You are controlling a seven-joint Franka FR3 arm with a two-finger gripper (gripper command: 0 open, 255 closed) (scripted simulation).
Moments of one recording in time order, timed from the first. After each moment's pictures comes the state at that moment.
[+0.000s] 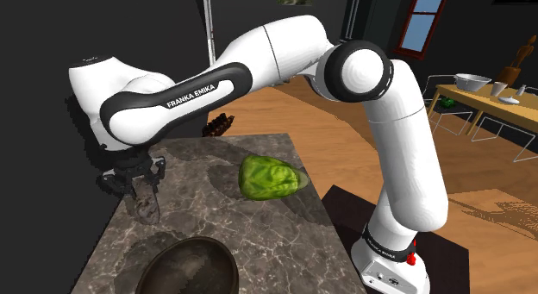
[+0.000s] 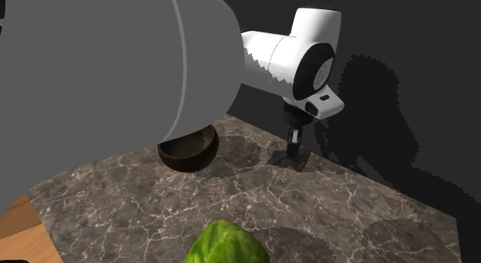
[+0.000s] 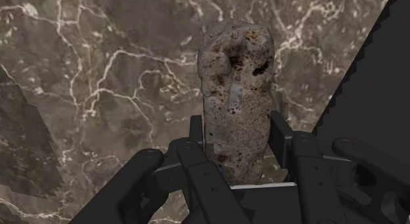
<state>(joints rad) 0.18 0.53 0.57 -1.48 -0.34 1.92 1.19</state>
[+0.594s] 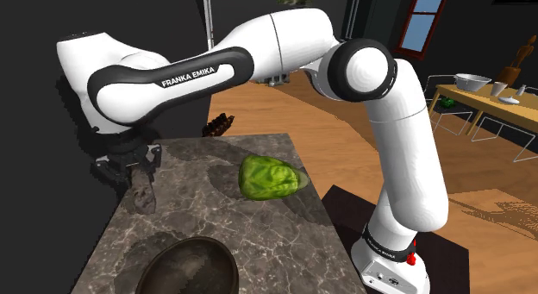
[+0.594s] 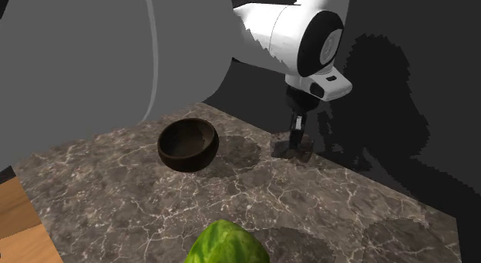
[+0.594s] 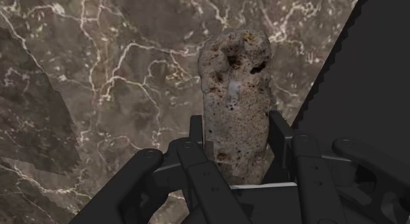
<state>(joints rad) 0.19 0.52 0.58 -1.39 -0.32 1.82 1.17</state>
